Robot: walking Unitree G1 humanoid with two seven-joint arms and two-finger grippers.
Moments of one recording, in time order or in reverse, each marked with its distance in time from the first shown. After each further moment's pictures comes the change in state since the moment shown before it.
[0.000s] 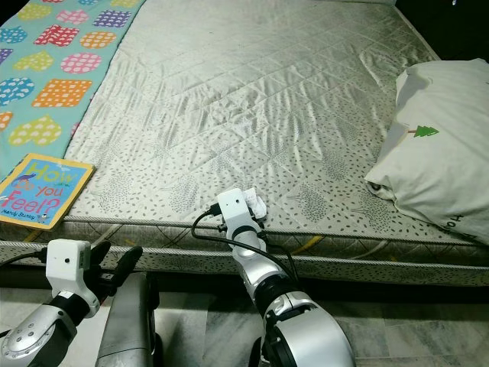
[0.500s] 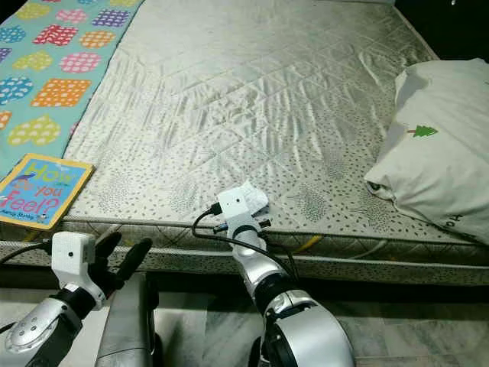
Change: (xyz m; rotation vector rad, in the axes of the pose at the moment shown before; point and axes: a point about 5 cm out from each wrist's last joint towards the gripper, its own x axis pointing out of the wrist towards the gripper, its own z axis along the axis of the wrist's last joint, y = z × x) left arm 0.006 -0.008 0.010 -0.008 -0.053 -0.062; right arm 0.001 -0.003 0.002 0.015 -0.009 -0.013
